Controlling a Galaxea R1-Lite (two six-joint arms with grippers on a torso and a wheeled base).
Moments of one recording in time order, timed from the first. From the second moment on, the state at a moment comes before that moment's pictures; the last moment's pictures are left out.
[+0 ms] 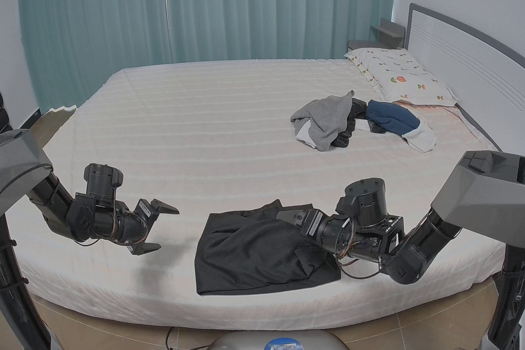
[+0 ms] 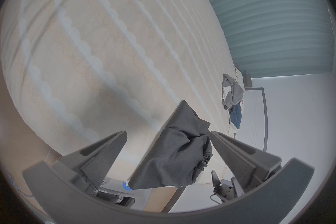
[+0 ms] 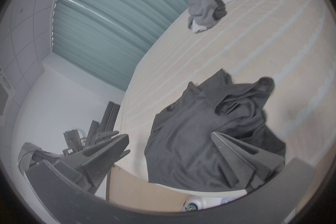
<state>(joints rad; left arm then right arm) -0.06 2.06 -0.75 -0.48 -0.43 -1.02 0.65 2.20 -0.81 -0.94 0.06 0.93</state>
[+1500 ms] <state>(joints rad) -0.06 2.06 -0.75 -0.48 -0.43 -1.01 0.50 2.13 -0.69 -0.90 0.03 0.92</state>
